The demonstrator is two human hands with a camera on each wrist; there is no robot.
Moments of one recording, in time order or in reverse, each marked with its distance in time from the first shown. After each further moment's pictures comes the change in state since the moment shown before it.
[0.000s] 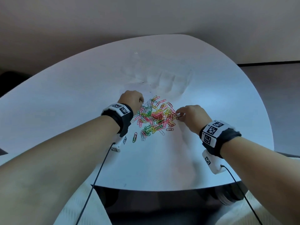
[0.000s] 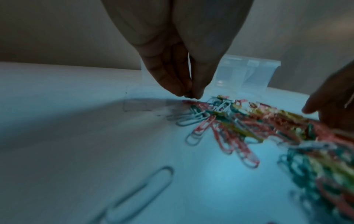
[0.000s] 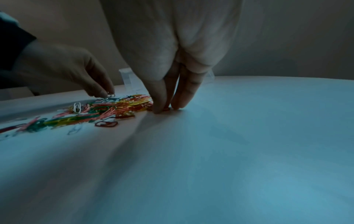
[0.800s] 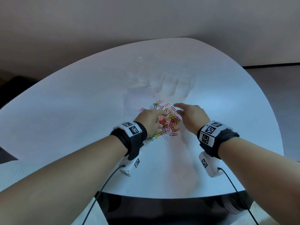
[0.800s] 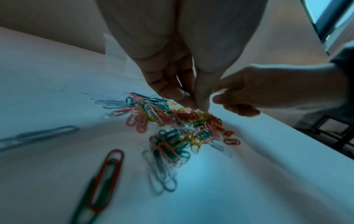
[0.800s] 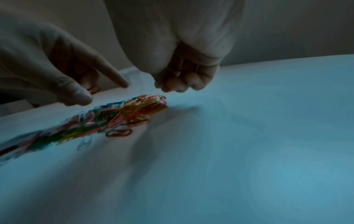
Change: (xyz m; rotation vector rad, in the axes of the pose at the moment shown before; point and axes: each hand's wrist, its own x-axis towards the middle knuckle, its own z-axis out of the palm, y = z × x) left_hand -0.051 0.042 0.014 -0.302 -0.216 0.061; right_hand 0.012 -0.023 -0.007 0.118 0.045 0.128
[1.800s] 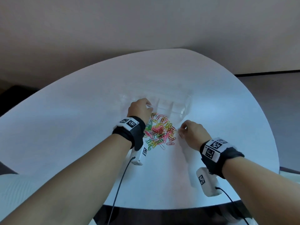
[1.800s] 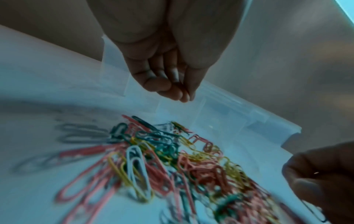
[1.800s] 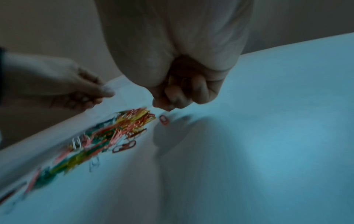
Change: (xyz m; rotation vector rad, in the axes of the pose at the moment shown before) left_hand 0.053 -0.002 -0.025 -0.090 0.397 -0.158; right_hand -0.014 0.020 0.004 0.095 -0.133 0.196
